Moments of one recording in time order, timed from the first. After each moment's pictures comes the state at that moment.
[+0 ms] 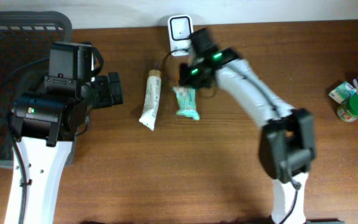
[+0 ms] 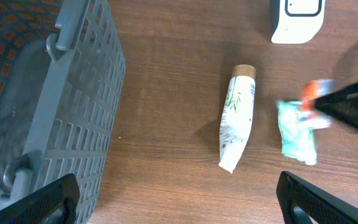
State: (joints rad) left arm -0.19 1.39 1.70 -1.22 -0.19 -0.24; right arm 0.37 2.13 1.86 -0.83 -0.39 0.45
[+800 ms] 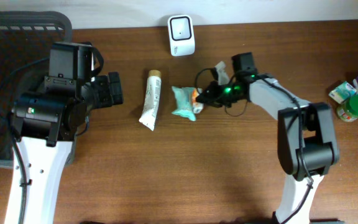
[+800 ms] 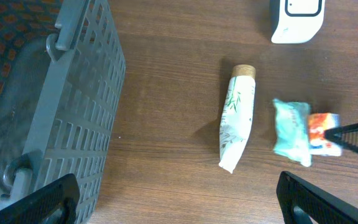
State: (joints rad) left arm -0.19 1.39 1.70 -1.22 -0.19 -0.24; right arm 0.19 2.09 1.37 -0.42 -0.82 0.33
